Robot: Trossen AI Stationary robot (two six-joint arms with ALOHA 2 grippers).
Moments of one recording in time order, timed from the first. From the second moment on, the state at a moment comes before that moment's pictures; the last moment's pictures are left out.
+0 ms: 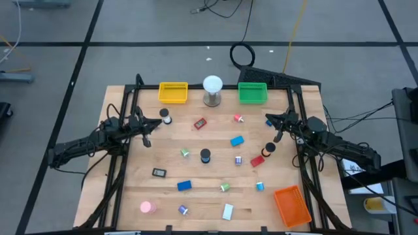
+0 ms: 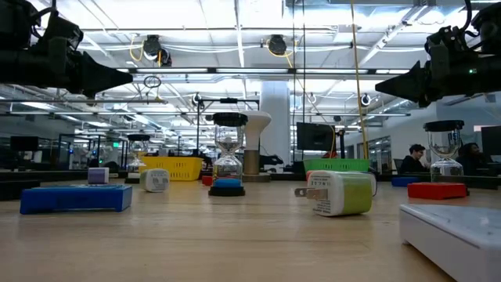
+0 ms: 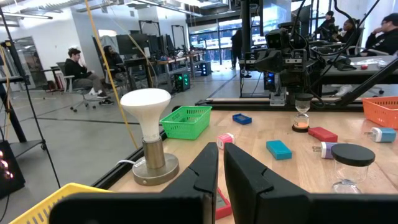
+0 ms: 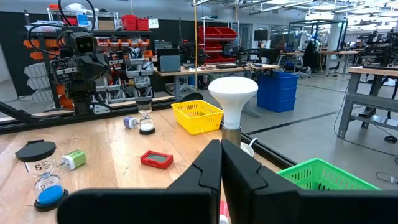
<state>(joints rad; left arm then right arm) 0.29 0.01 0.02 0.06 -0.02 0.12 -0.36 0.01 0.01 0.03 0.10 0.01</state>
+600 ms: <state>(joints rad) 0.29 0.01 0.02 0.06 -0.01 -0.19 -0.36 0.01 0.01 0.46 0.10 0.33</state>
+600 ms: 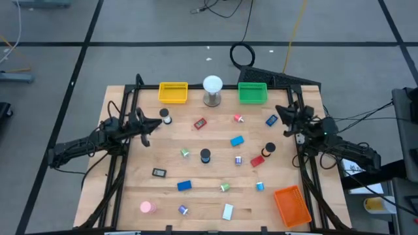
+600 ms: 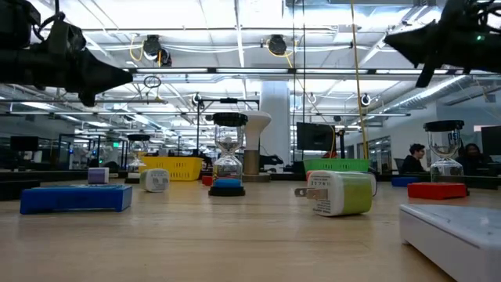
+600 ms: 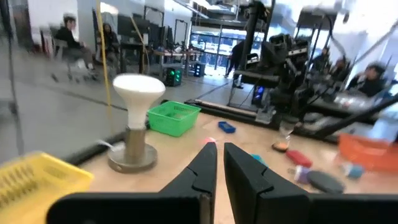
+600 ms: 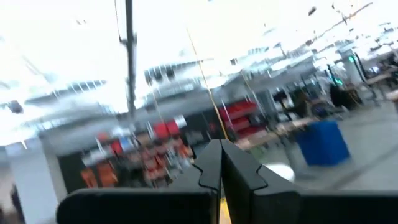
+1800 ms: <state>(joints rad) 0.29 0.63 0.57 -0.47 -0.22 -0.44 -0.36 0.80 0.03 1.02 0.02 0.02</state>
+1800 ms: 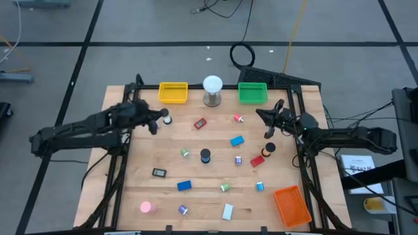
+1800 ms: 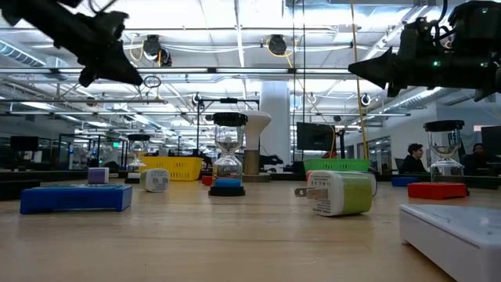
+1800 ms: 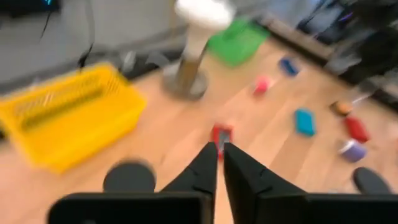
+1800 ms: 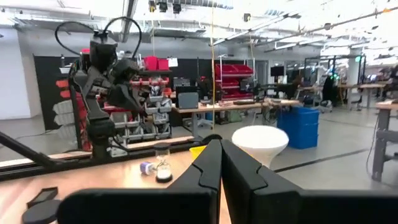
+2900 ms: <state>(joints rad) 0.63 1.28 0.96 -0.90 -0.03 -0.43 -0.43 0.84 0.17 0.72 -0.06 0.03</state>
